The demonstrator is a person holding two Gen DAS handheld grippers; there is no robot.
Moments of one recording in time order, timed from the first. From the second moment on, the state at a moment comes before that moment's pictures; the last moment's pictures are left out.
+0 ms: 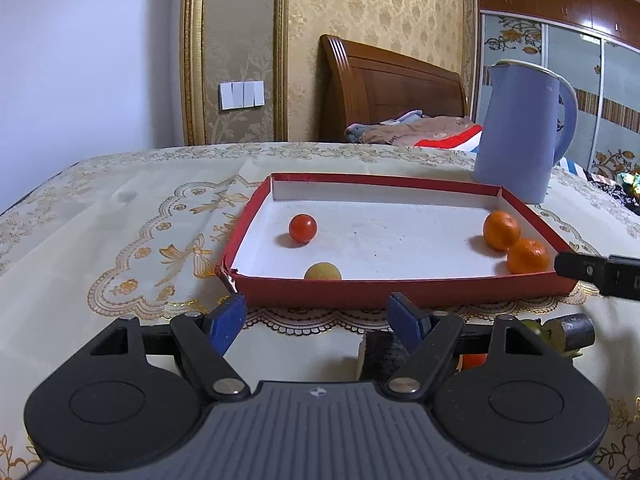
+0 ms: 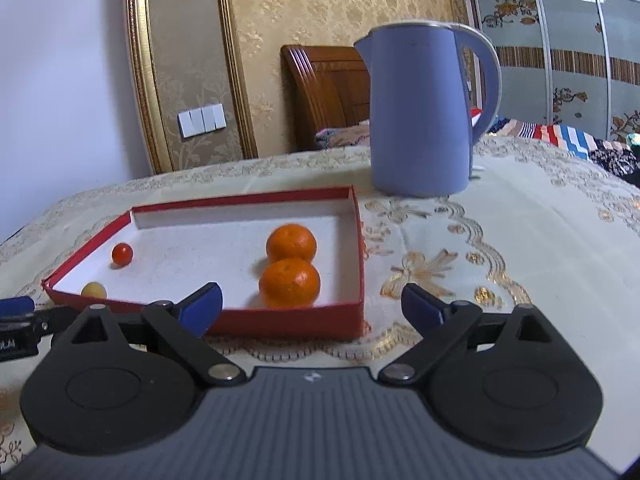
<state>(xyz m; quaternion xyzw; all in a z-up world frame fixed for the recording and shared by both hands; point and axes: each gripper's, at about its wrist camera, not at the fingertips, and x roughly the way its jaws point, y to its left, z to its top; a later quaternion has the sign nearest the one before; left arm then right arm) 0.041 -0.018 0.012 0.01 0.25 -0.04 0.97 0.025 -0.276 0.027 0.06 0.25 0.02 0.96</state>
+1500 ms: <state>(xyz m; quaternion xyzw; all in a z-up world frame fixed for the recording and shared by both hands) 0.027 -0.027 0.000 0.07 0.29 -0.12 0.95 0.022 -0.293 0.016 0.11 0.30 0.02 0.95</state>
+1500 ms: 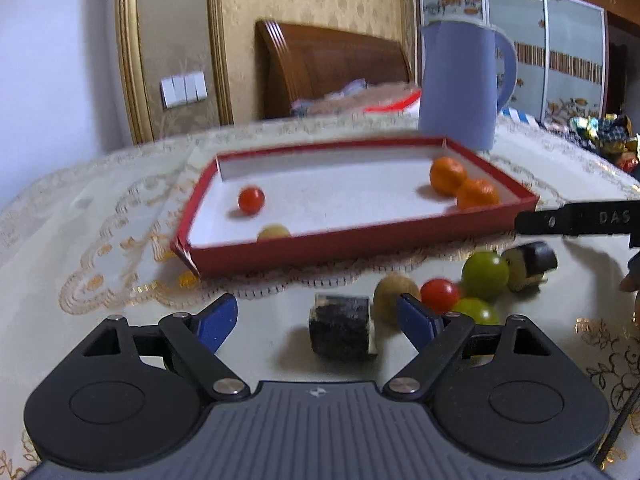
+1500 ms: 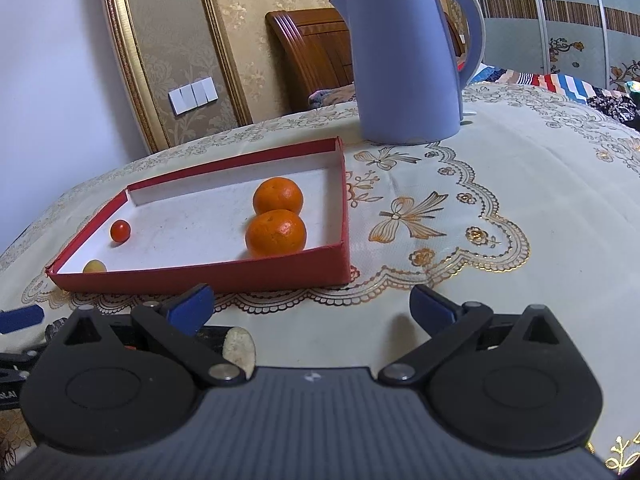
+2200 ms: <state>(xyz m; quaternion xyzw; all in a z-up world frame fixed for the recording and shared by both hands) 0.037 -0.009 -0.004 0.03 0.32 -0.07 0.94 0.024 -0.292 0.014 0.11 0.31 0.02 0.95</state>
